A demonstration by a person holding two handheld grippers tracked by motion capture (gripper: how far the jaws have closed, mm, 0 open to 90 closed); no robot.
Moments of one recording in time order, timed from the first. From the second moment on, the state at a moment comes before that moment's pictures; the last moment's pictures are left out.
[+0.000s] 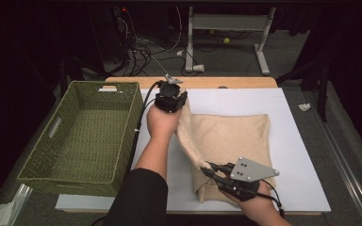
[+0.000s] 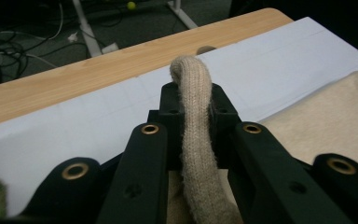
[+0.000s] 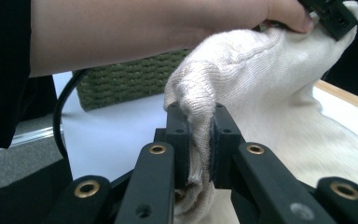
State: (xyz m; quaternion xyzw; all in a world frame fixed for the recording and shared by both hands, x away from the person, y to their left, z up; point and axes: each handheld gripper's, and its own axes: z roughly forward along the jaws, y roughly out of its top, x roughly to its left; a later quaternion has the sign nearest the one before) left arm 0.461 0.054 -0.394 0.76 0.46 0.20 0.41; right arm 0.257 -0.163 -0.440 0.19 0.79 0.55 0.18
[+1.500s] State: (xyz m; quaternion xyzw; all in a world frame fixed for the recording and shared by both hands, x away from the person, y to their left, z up) left arm 0.468 -0.102 -0.441 0.79 0.37 0.10 0.48; right arm 0.226 -0.315 -0.486 0.33 0.79 0.46 0.24
